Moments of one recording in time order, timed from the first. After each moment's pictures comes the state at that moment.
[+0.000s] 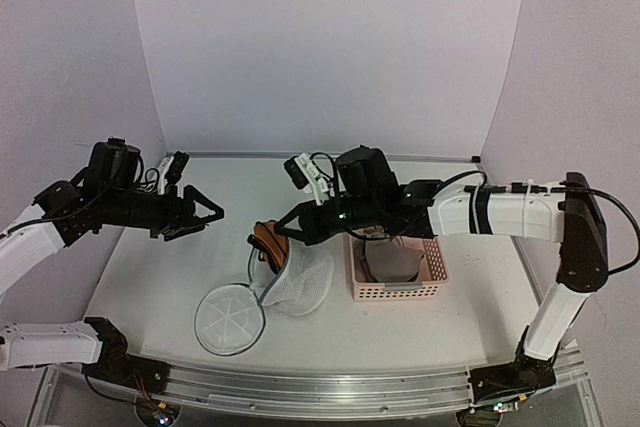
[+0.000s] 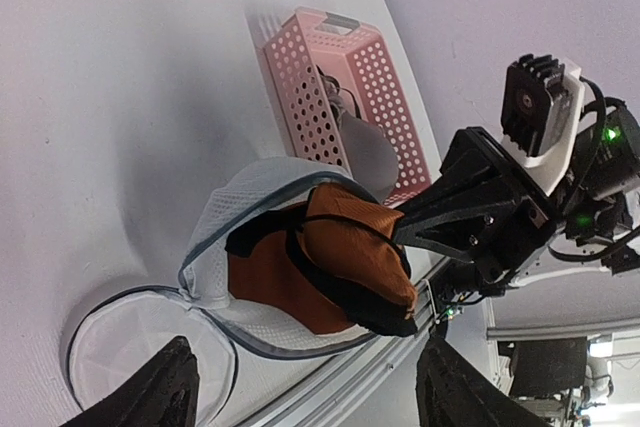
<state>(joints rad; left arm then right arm) -0.54 0.91 0.91 -0.60 0.46 -0.63 0.99 1.76 1.28 0.01 -0.40 0.42</state>
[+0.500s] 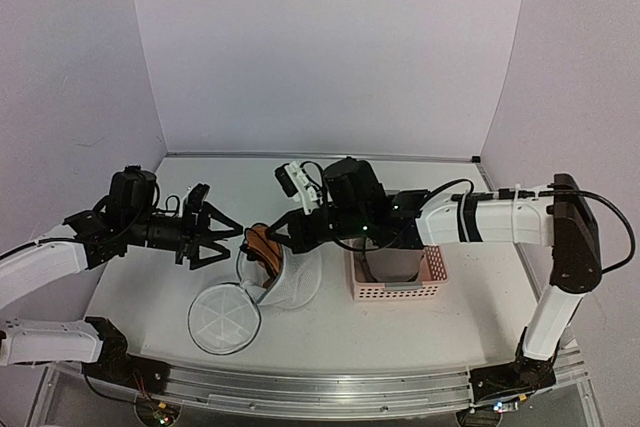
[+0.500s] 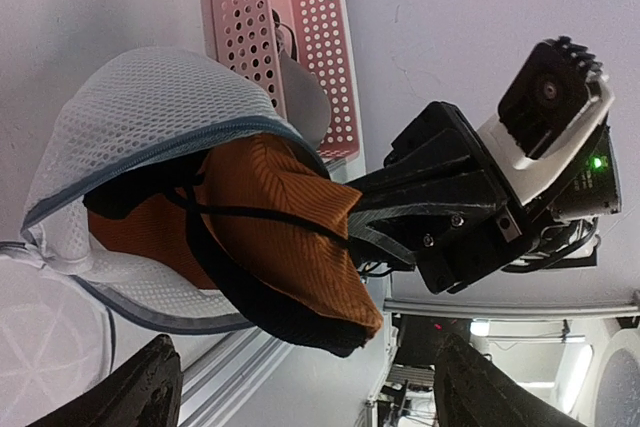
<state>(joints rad) -0.54 0.94 0.67 -0.25 0.73 -0.93 1.04 1.80 1.28 0.06 -0.29 0.43</state>
